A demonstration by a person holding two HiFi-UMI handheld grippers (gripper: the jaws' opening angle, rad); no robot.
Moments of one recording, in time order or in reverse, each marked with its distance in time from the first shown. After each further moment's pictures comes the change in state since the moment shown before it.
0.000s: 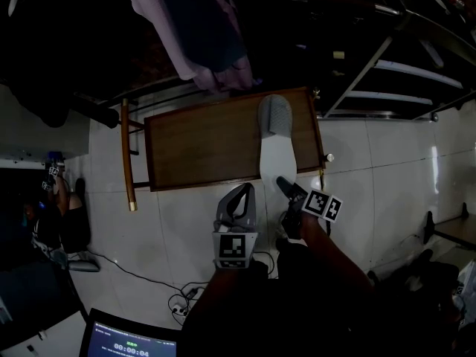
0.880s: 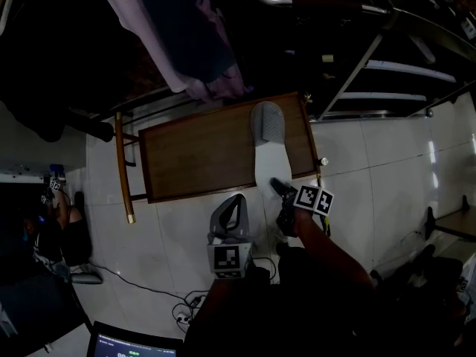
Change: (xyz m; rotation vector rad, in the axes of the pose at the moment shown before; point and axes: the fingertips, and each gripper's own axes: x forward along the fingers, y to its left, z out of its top) left arm -0.005 0.009 0.000 0.000 0.001 0.021; right arm 0.026 -0.013 0.007 0.020 0.048 -0.070
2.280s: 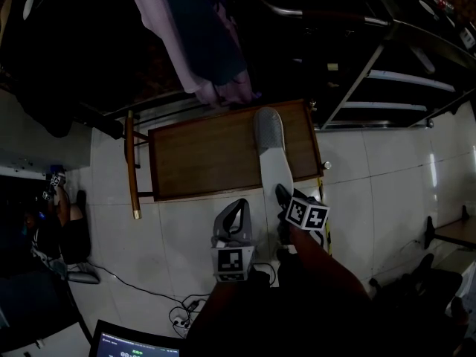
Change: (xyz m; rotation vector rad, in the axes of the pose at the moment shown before) left arm -0.023 0.003 0.002 -0.004 -0.018 0.021; right arm -0.024 0.036 -0.006 -0.389 -0.095 -0.132
